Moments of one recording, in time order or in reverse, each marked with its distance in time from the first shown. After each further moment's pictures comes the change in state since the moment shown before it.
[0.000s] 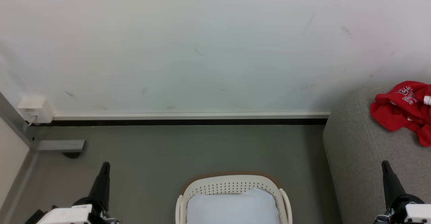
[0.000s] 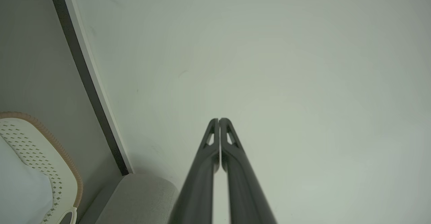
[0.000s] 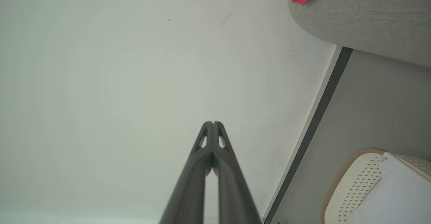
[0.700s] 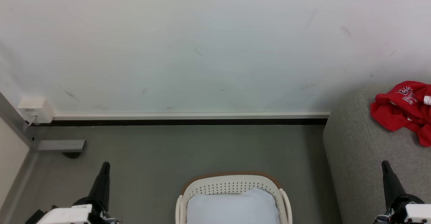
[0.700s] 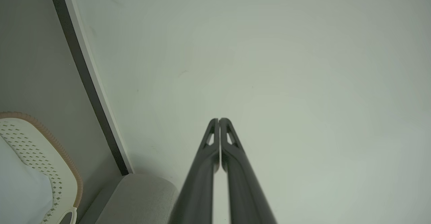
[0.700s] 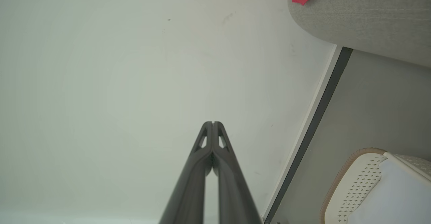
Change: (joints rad) left arm 0.000 0.000 0.000 0.000 0.000 0.000 0.000; right arm 0.000 0.000 0.000 0.000 0.000 0.000 0.000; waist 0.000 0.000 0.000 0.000
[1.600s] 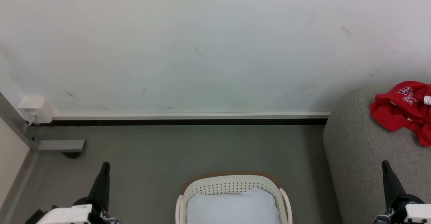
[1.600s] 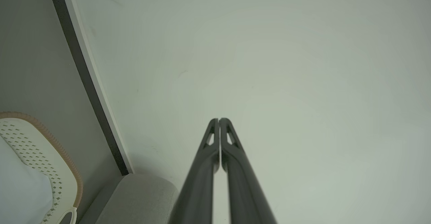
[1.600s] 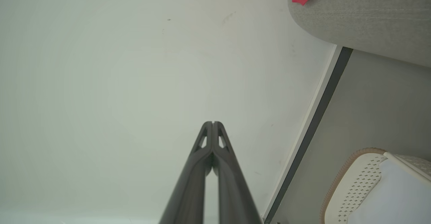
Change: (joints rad) left arm 0.000 0.000 0.000 0.000 0.000 0.000 0.000; right arm 0.000 0.000 0.000 0.000 0.000 0.000 0.000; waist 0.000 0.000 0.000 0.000
